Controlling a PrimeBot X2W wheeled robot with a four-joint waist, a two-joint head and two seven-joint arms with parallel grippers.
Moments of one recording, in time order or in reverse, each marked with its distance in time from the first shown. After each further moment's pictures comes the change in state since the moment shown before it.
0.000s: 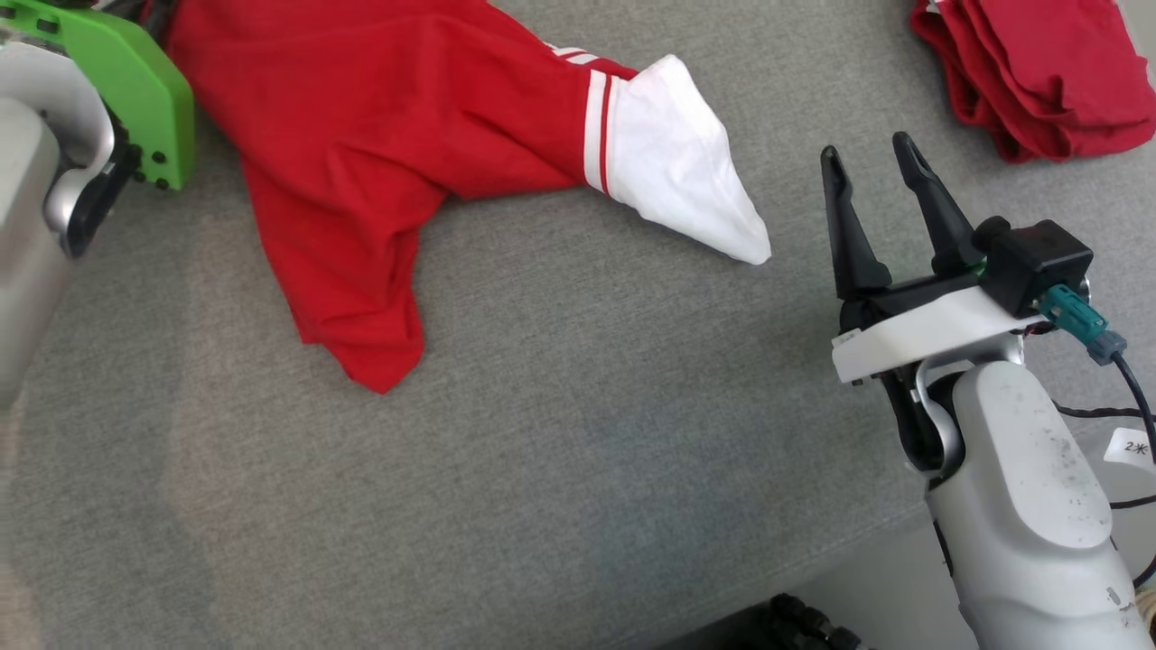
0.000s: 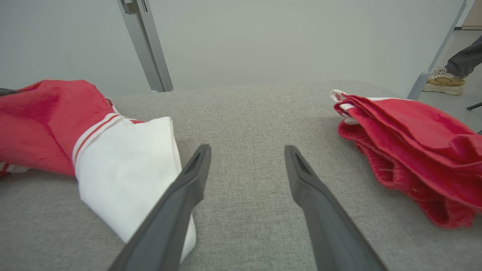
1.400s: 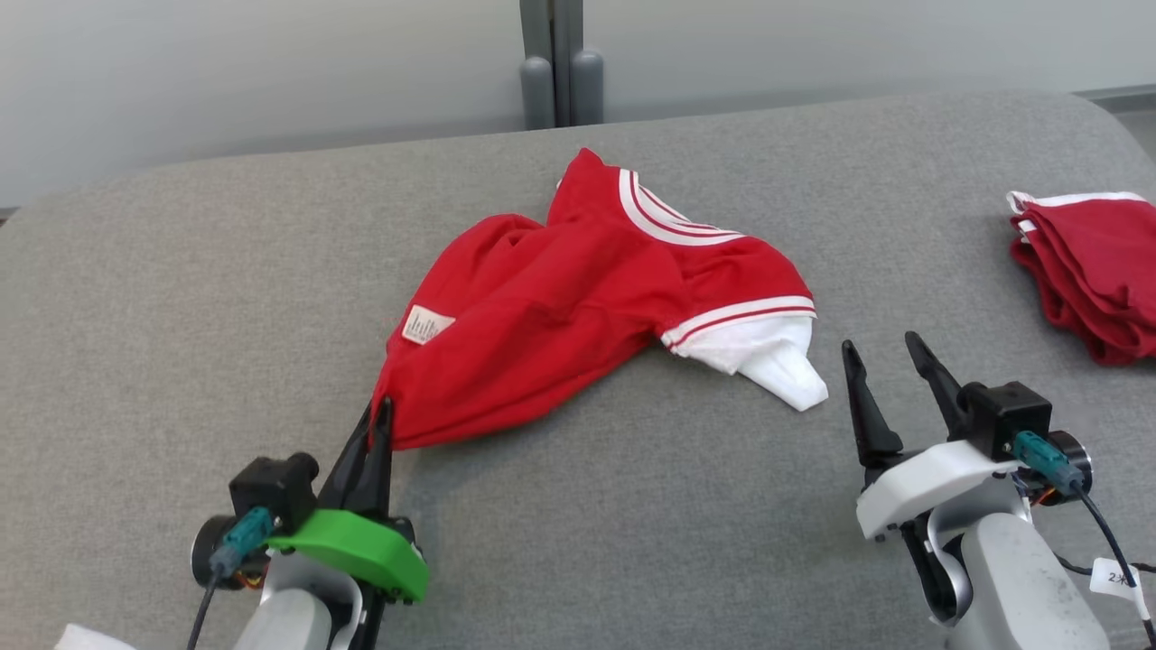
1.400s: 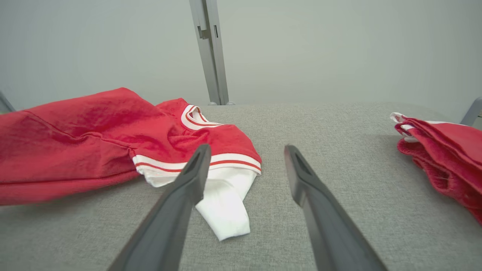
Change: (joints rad) left arm 1.103 -0.390 0.888 -0.450 0.531 0.022 -0.262; right arm 0.227 0.001 -0.076 0.136 -0.098 0.000 0.000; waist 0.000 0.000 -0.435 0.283
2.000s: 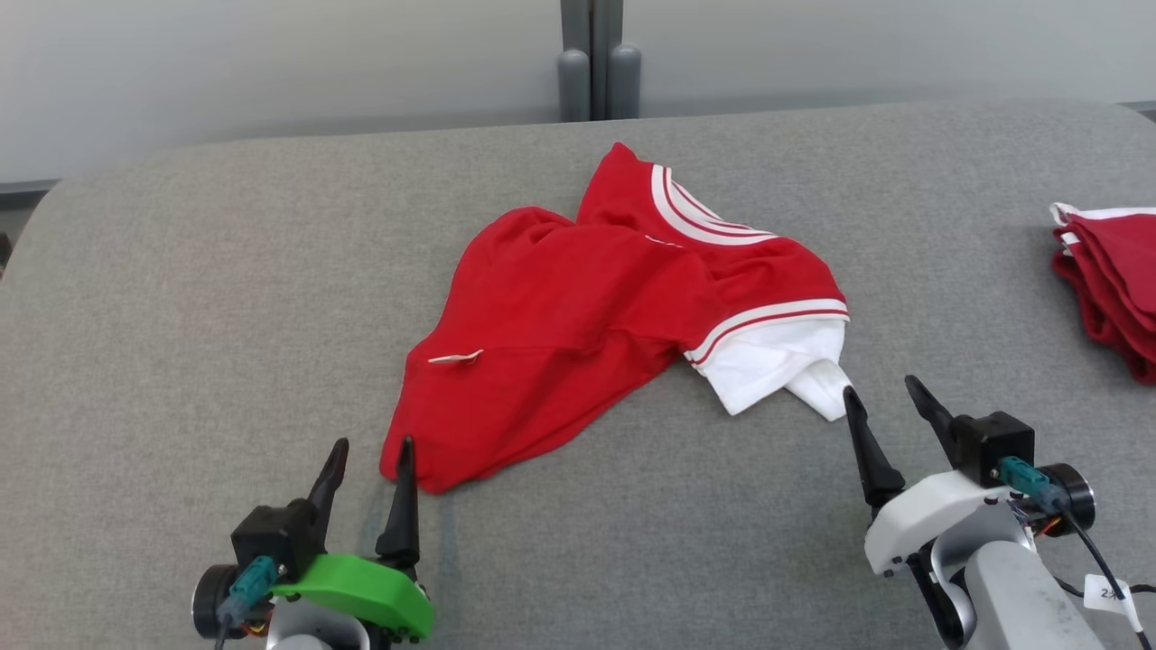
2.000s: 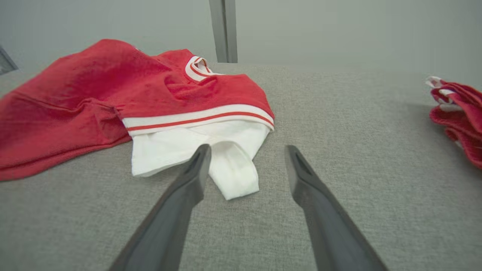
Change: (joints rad) left arm 0.125 -0.090 0.147 -0.047 0.142 -0.021 0.000; right arm 0.026 -0.016 0.011 0.082 -0.033 0.000 0.000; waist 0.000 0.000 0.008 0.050
